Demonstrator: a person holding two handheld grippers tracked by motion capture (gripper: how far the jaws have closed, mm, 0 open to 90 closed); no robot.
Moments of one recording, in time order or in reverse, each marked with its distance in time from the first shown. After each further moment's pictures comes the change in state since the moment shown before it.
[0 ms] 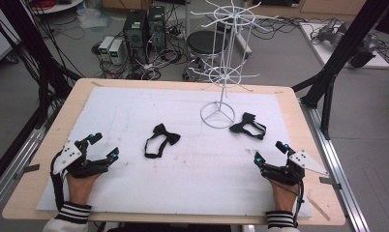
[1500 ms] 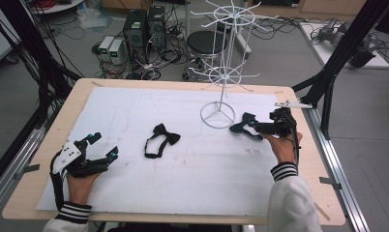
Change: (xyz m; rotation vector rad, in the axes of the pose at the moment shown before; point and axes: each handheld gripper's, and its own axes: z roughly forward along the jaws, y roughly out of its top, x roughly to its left) left arm 0.001 0.000 0.000 -0.001 0.021 -0.017; right arm -0.037 0.089 0.098 0.435 -0.048 0.070
